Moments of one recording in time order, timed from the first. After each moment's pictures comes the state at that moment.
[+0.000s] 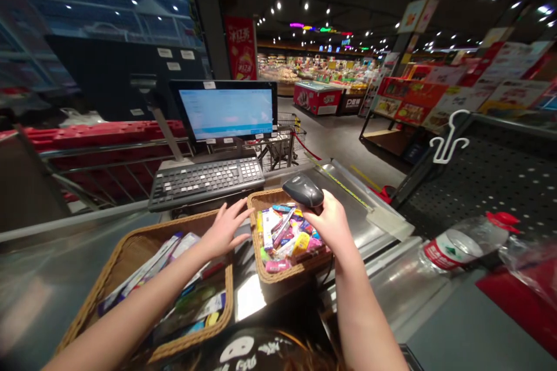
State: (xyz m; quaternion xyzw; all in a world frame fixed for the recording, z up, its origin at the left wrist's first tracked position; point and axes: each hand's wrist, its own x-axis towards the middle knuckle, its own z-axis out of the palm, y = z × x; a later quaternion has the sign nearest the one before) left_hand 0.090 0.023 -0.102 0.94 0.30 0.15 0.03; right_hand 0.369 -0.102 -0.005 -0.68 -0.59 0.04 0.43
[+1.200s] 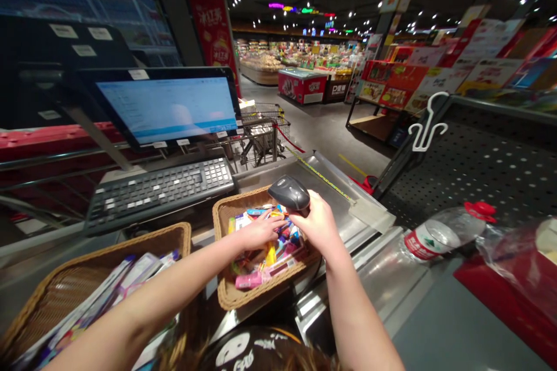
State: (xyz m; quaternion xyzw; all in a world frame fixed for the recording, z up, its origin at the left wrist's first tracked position) left_hand 0.274 0.052 -0.156 1.00 0.02 0.00 0.09; right_hand 0.443 -0.089 -0.029 -0.68 -0.59 0.06 0.43
